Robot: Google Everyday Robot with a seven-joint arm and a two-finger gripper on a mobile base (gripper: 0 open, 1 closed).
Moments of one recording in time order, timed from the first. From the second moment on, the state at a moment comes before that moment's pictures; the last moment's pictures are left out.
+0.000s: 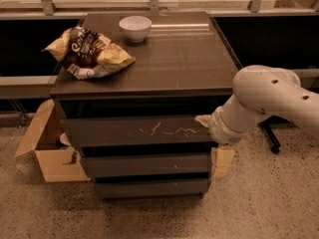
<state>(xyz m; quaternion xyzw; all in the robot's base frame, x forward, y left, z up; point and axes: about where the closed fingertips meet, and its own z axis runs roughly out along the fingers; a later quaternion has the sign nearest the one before) 0.500 -0.149 0.713 -0.73 0.66 0.05 0.16</state>
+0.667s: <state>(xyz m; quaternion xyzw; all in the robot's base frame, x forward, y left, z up) 0.566 -0.148 0.684 -0.75 0.63 0.02 0.18</state>
